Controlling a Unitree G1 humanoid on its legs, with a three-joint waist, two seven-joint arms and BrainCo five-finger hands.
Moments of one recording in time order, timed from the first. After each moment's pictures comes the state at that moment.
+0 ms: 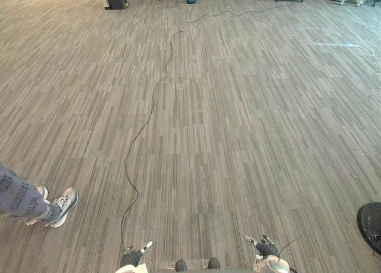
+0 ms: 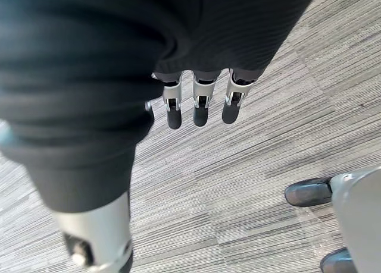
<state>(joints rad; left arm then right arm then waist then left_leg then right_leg) 0.14 0.03 0.24 0.99 -0.14 -0.10 0.12 0.07 -0.04 -0.22 0.97 0.12 -0.06 -0.14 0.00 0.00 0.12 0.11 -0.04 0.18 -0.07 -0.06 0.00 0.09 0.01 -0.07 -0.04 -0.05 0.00</state>
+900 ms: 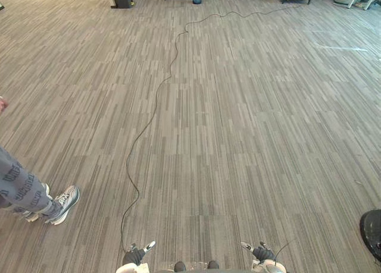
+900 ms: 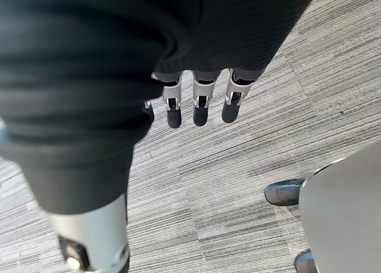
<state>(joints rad) 0.11 0.04 0.17 1.03 -0.10 -0.09 0.10 0.06 -0.02 -0.23 1.04 0.08 -0.05 -0.14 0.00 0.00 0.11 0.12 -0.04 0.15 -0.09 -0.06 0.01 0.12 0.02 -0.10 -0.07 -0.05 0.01</state>
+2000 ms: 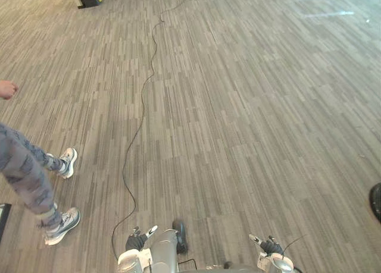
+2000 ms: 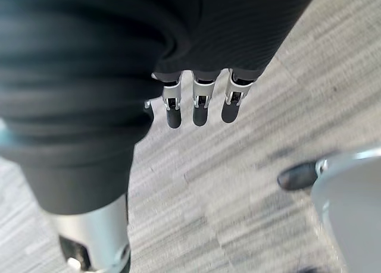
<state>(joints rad) 0.08 0.03 0.21 0.94 -0.14 -0.11 0.09 0.00 -0.07 -0.22 1.05 0.14 -0.04 -0.15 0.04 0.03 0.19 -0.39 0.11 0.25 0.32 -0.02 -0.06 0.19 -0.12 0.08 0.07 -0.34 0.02</state>
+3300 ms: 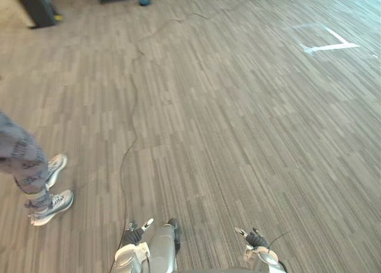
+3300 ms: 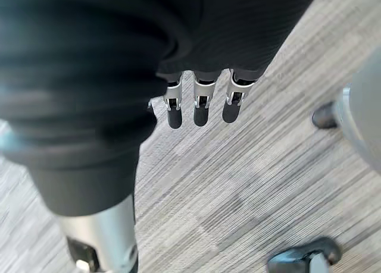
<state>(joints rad) 0.07 0.04 0.27 0.91 -0.15 -0.11 0.07 0.03 0.06 -0.24 0.95 0.16 -0.05 -0.12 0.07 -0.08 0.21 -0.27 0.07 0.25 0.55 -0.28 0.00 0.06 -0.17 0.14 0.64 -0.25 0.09</state>
